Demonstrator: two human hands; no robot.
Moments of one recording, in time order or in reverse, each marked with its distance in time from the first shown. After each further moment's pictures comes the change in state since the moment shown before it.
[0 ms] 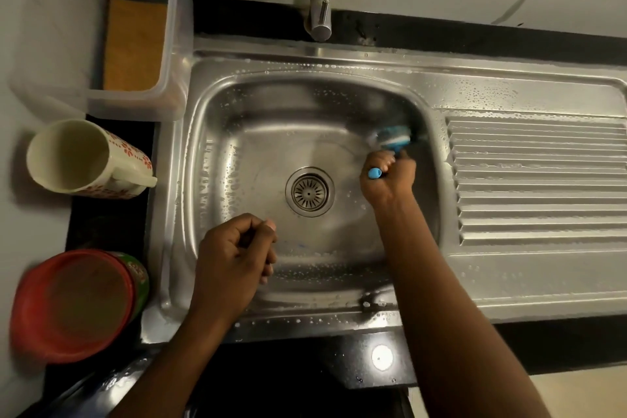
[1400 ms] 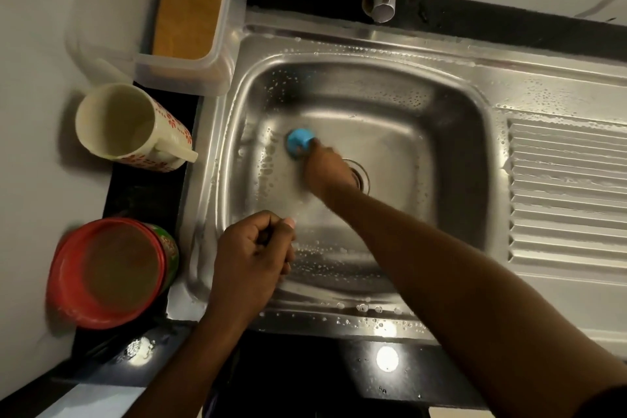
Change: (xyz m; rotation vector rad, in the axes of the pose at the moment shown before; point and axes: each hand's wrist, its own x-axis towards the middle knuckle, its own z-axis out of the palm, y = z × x) left_hand -0.005 -0.016 -0.009 0.004 0.104 -0.066; right_hand 0.045 0.145 0.001 -2.315 -0.501 -0.718
